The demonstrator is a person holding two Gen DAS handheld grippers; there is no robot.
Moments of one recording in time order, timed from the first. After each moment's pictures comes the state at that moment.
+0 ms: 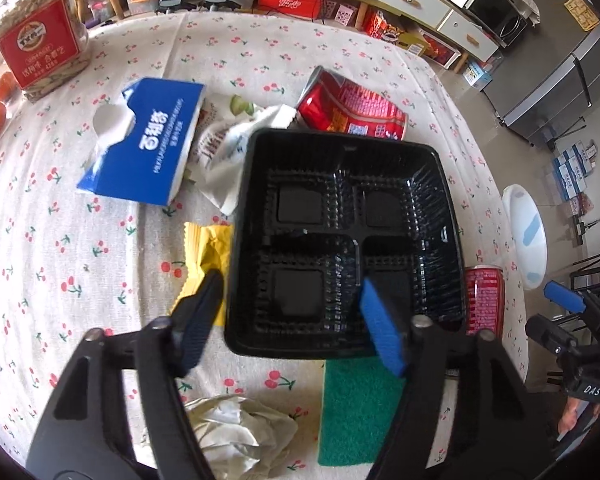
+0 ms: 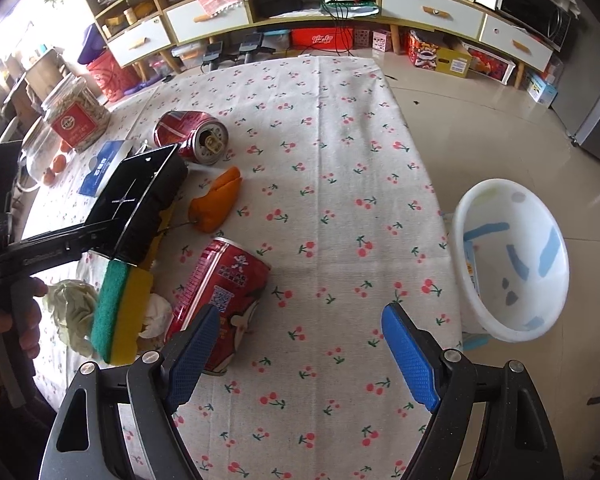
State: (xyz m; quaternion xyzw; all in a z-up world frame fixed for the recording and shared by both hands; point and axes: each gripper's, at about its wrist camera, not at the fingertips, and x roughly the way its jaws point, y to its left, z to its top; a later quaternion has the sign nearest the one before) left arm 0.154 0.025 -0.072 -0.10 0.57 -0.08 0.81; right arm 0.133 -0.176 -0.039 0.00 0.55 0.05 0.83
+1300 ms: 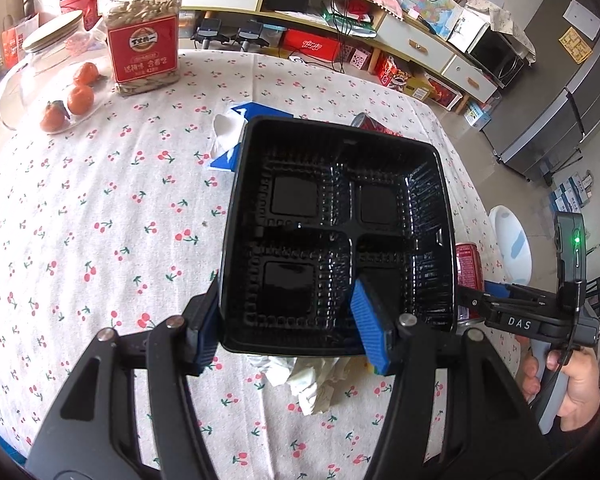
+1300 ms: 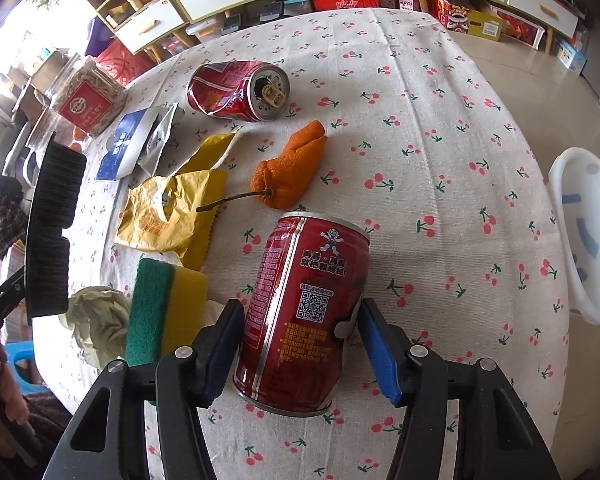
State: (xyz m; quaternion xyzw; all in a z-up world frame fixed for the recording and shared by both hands) left arm 0.085 0.086 -0.027 -0.13 0.51 -0.06 0.85; right arm 0.154 -0.121 -0.084 0.05 0.59 0.09 0.80
